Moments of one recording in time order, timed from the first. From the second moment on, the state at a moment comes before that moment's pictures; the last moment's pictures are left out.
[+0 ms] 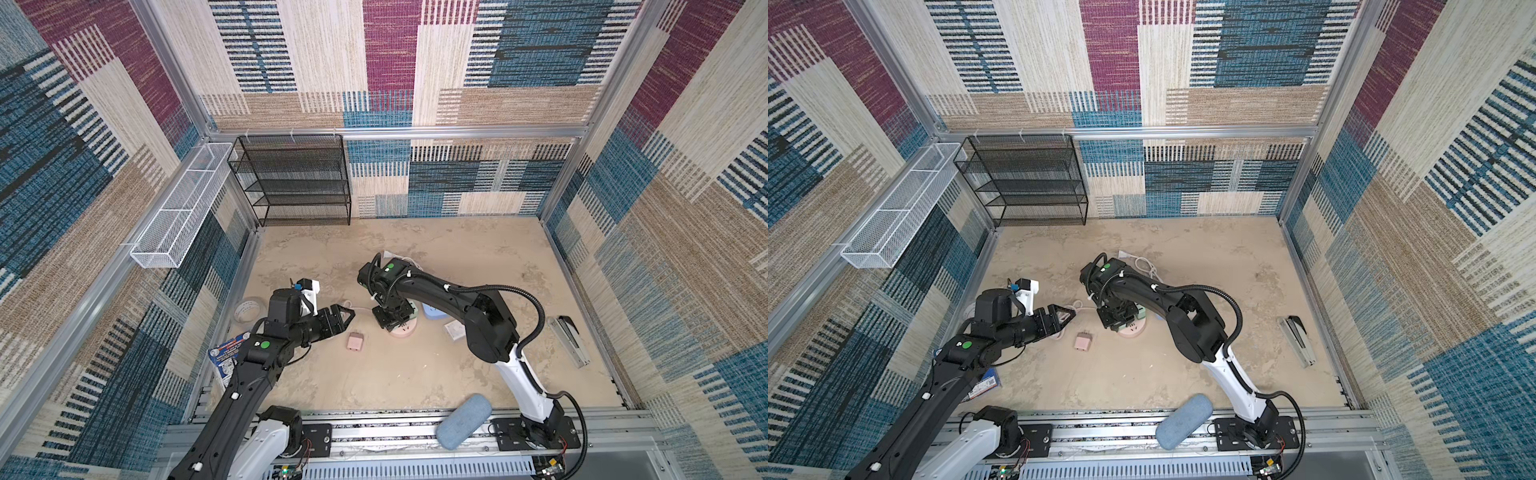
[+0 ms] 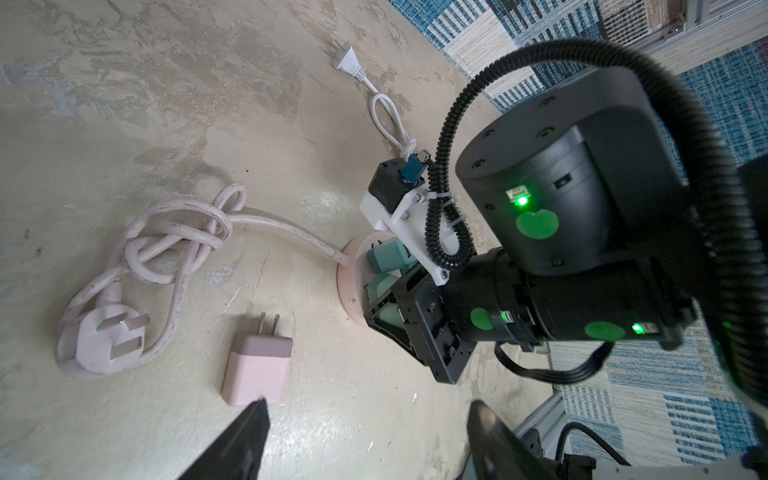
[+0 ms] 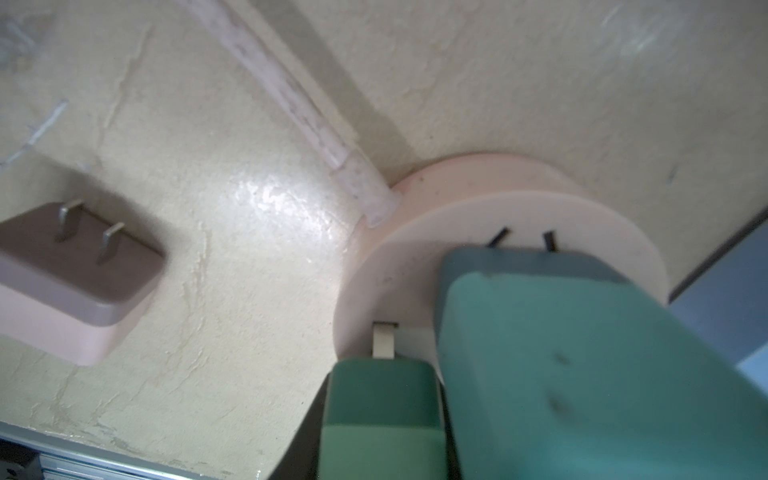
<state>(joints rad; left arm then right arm) -0.19 0.85 0.67 -0.54 0.48 -0.58 0.89 2.33 2.01 -1.31 -0.04 0.40</state>
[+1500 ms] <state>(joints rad) -0.19 0.85 0.68 -0.54 0.48 -0.58 0.90 2.22 2.04 -1.25 0.04 0.48</state>
